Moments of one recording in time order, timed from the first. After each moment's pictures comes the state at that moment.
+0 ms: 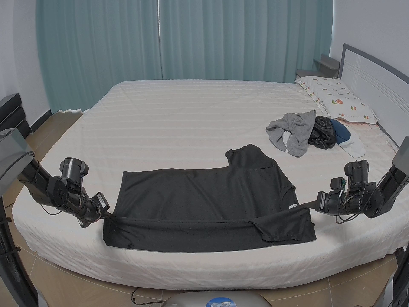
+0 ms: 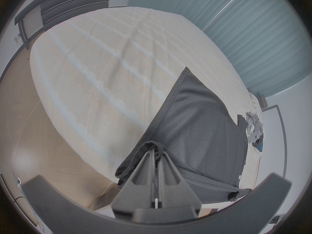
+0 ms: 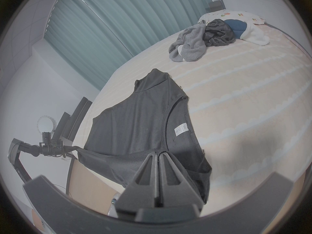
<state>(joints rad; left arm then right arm) 0.03 2.09 -0.89 -0.18 -0.16 -0.67 0.03 2.07 -0.70 -0.65 0.40 0.31</state>
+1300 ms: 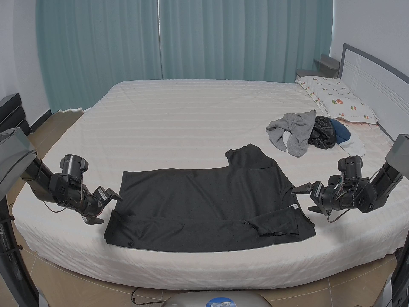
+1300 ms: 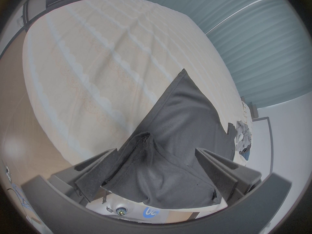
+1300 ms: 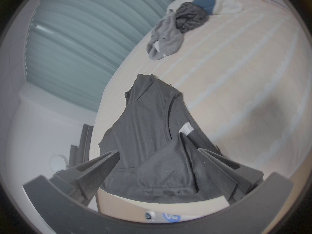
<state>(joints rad) 0.06 2.10 -0.93 -0.19 -0.28 -0.77 0.05 2.10 -0.77 -0.62 0.39 0.73</state>
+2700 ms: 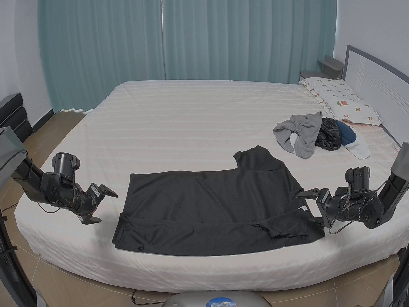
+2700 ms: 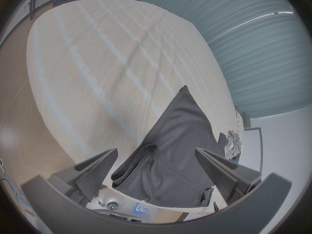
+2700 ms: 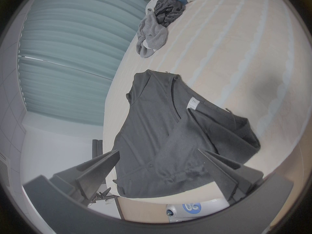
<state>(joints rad) 0.08 2.05 -0.89 -0.22 -0.32 -0.84 0.05 2.06 -0.57 -0.82 0.39 0.93</state>
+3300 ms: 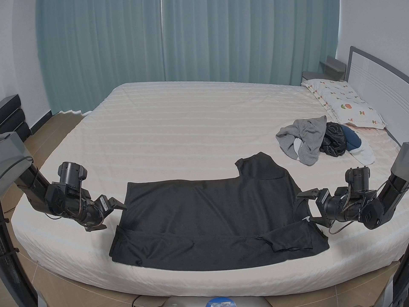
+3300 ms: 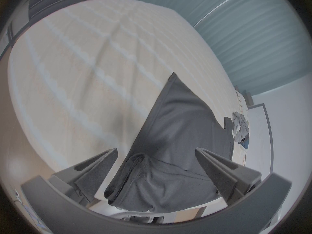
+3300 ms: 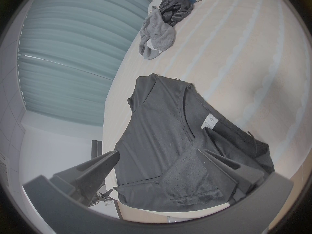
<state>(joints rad) -0.01 2.06 -0.78 -0.33 -0.32 -0.64 0.06 2.05 -0.56 -0.84 0.38 0.92</state>
